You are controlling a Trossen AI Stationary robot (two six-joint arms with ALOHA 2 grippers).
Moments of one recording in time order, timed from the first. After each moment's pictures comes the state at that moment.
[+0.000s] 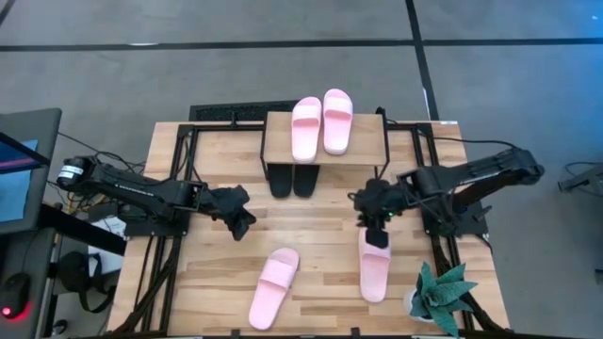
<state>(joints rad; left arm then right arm) -0.11 1.04 0.52 -0.23 -0.03 -0.70 0.23 1.26 1.13 -0.89 -0.03 0.37</state>
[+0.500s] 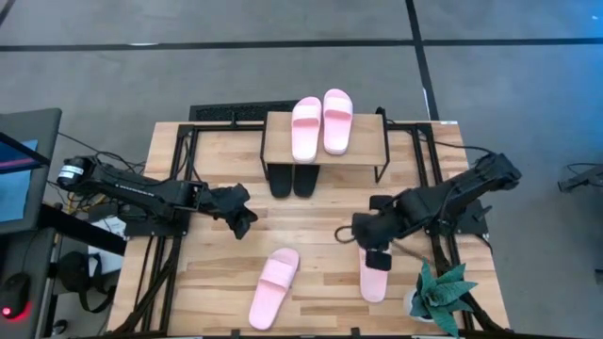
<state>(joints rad) -0.11 1.04 0.52 -0.21 -0.07 -0.71 0.42 1.52 1.44 -1.26 0.03 0.54</state>
